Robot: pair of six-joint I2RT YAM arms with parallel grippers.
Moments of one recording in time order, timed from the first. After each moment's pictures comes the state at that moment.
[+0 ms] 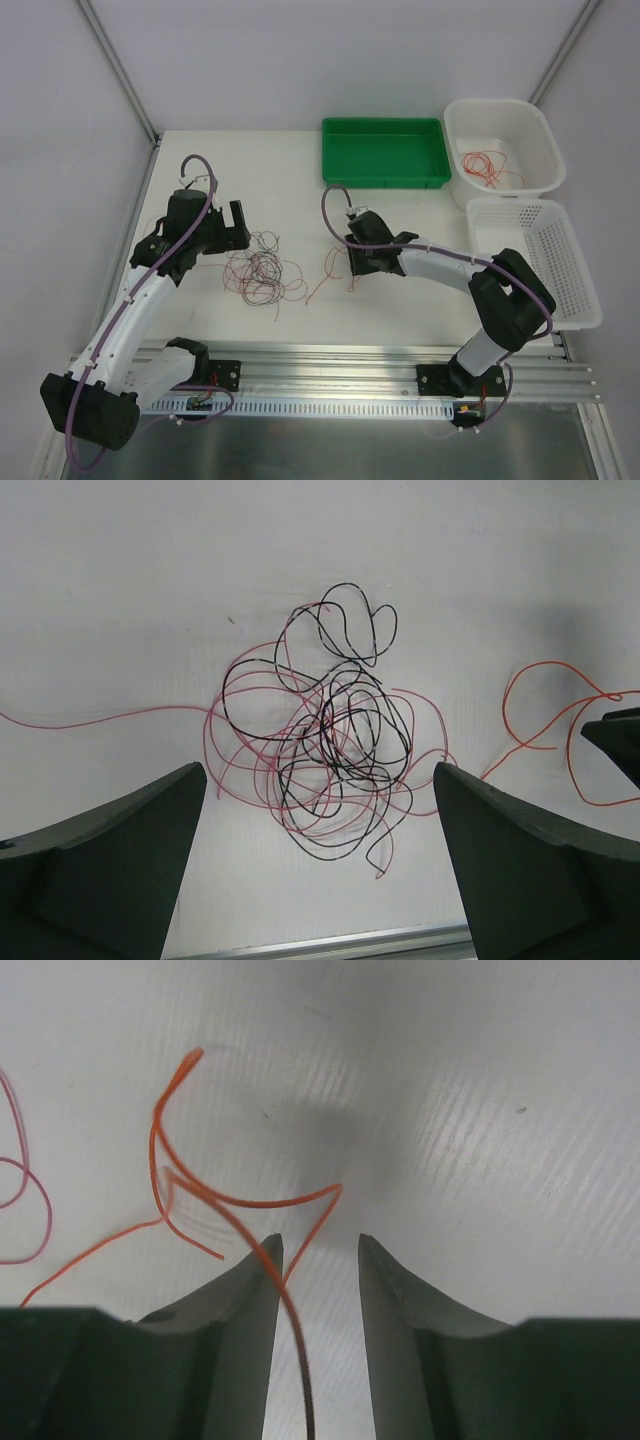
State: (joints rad) left arm -0.25 0.96 0.93 -0.68 -0.04 -0.34; right arm 0.75 1.62 0.93 -0.30 0.13 0.41
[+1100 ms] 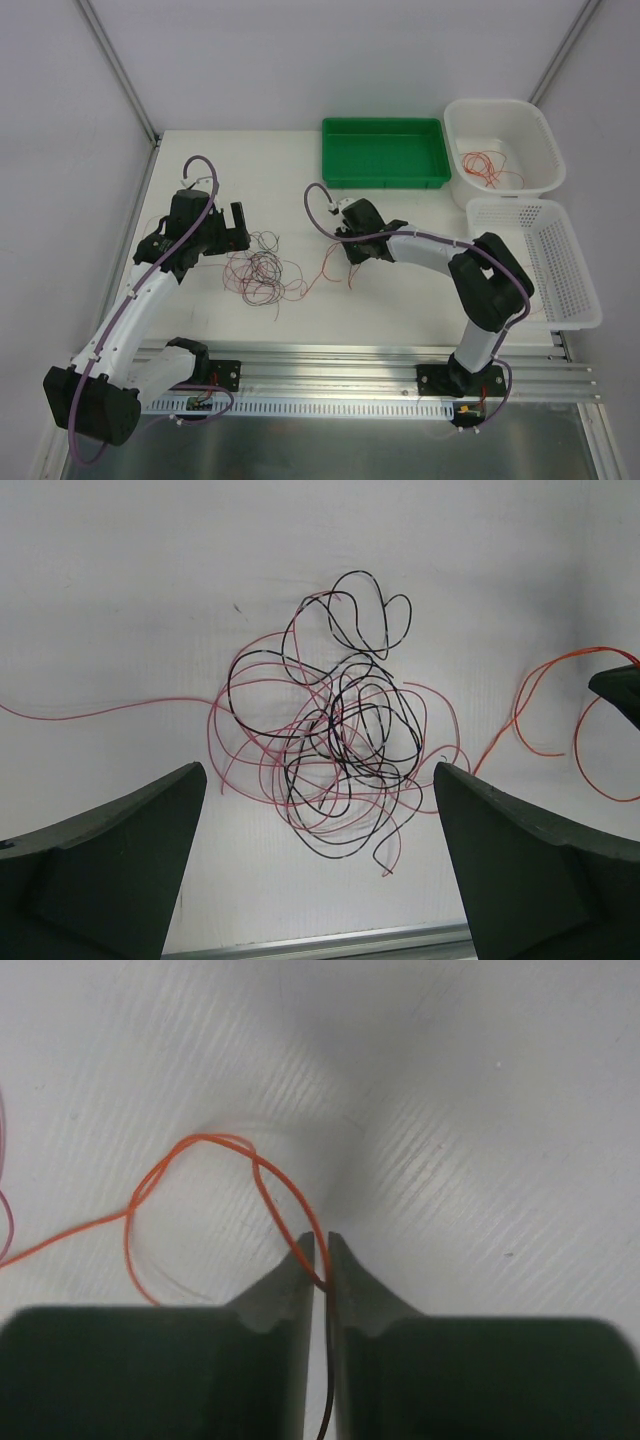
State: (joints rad) left arm -0.25 0.99 0.92 -0.68 -0.04 -0.34; right arm 0.71 1.76 1.06 -0.26 0.03 0.11
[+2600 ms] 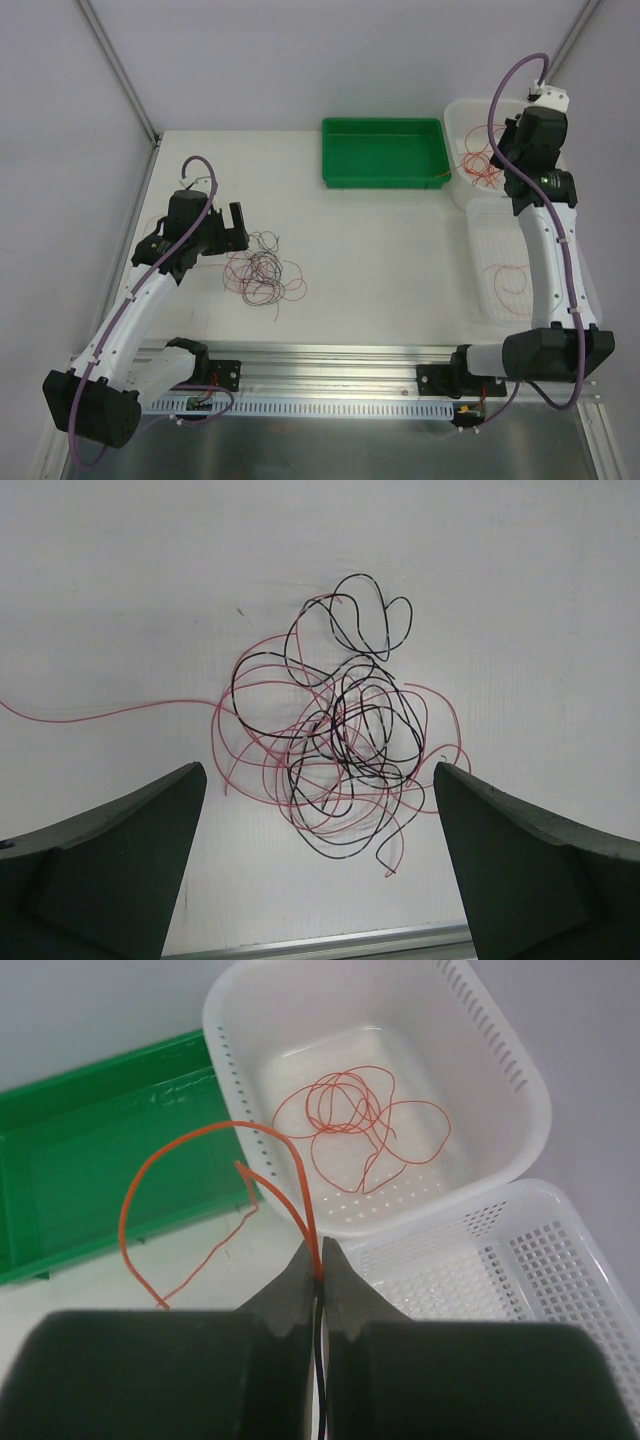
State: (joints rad) left arm -0.24 0.98 0.92 -0.68 -0.04 -0.33; right arm 0.01 1.33 1.54 -0.59 0.28 0.14
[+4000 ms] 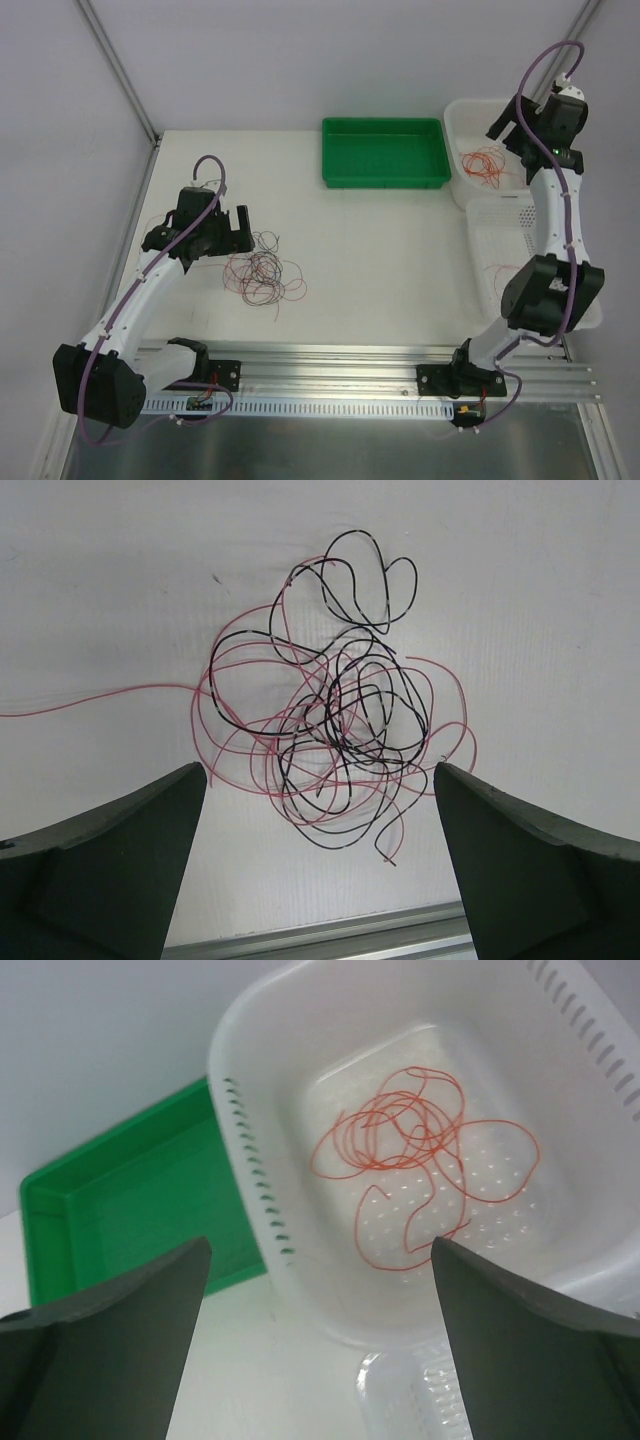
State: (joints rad) left arm -0.22 1.09 0.92 -0.69 0.04 -0.32; right arm -0.24 1.73 1.71 -0.42 -0.04 0.30
